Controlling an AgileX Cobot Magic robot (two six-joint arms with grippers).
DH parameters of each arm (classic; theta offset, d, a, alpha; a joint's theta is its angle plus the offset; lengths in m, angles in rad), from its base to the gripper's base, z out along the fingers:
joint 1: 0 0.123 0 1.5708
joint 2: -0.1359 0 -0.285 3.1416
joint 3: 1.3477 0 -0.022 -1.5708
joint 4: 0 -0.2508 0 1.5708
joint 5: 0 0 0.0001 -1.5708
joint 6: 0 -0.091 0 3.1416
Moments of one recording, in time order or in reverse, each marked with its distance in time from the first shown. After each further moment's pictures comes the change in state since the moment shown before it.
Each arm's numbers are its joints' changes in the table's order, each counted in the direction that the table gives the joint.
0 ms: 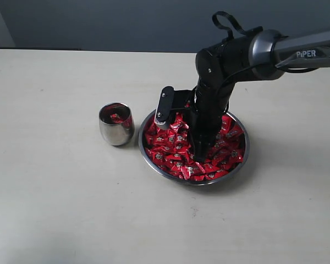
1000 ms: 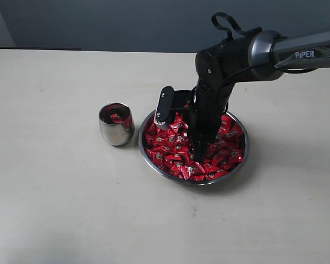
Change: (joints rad) left arm 0.000 0.000 0.000 0.000 0.000 0.000; right arm 0.000 -0.006 -0.001 0.002 -0.010 0.000
